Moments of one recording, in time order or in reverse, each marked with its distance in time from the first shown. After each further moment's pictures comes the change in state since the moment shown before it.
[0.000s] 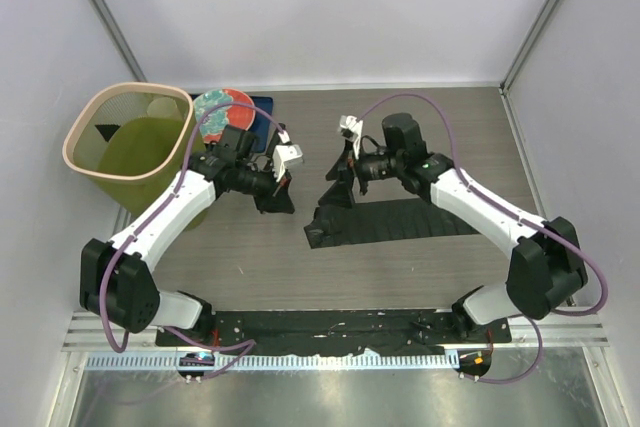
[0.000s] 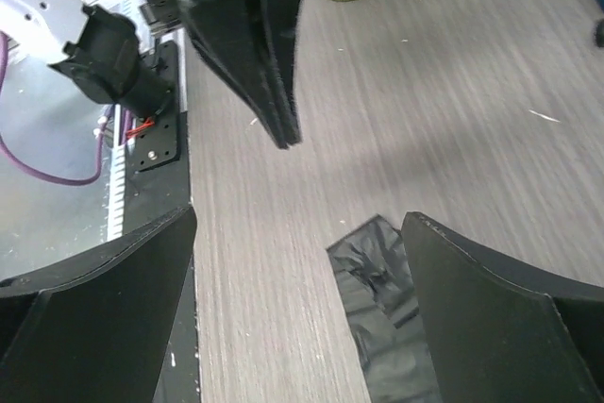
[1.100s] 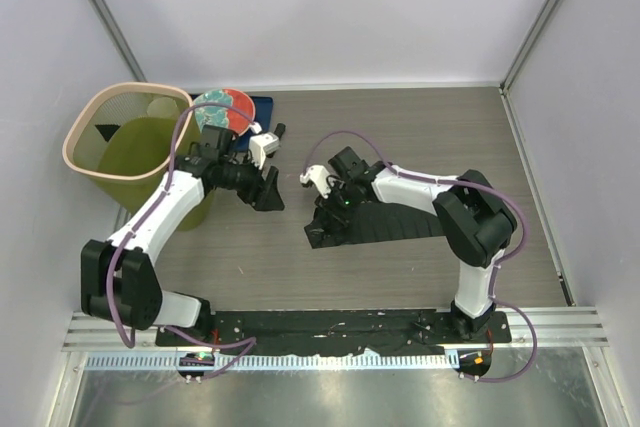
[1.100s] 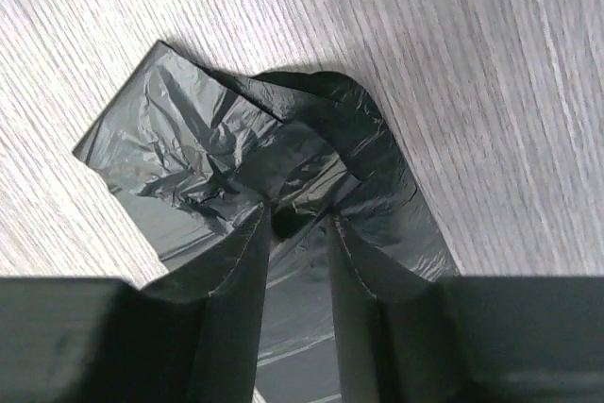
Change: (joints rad) left arm 0.151 0.012 -0.062 0.078 -0.032 -0.182; right arm 0.180 0.424 0.082 -0.257 0.577 -0.332
